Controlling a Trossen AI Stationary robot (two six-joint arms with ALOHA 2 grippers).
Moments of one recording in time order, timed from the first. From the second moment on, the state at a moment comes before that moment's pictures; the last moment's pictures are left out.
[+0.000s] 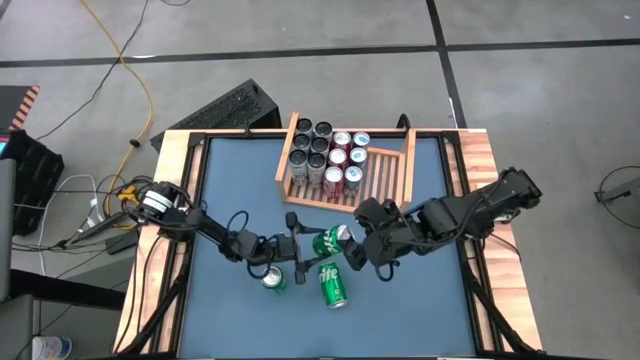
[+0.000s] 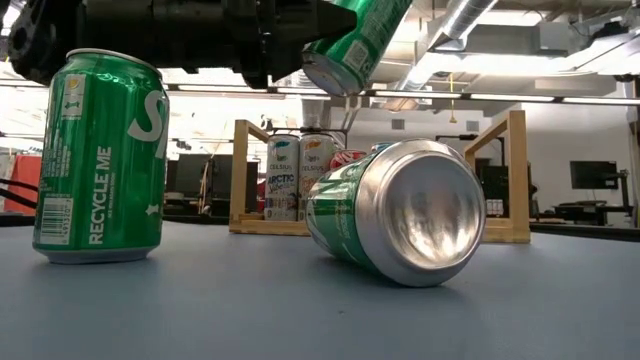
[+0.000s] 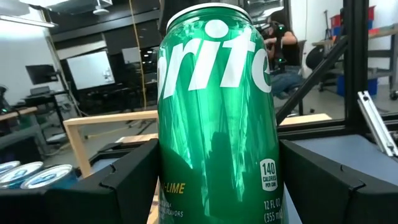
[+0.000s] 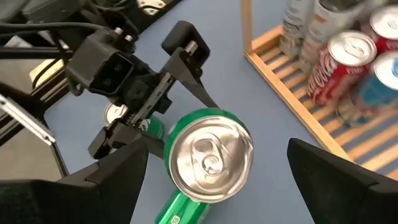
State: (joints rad) left arm -0.34 1.85 0.65 1.49 -0.51 0.30; right arm 0.42 1.62 1.74 -1.04 0.55 1.01
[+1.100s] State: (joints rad) left arm -0.41 1.85 0.72 1.45 -0.86 0.57; right arm 0.33 1.60 1.73 -1.05 0.47 1.02
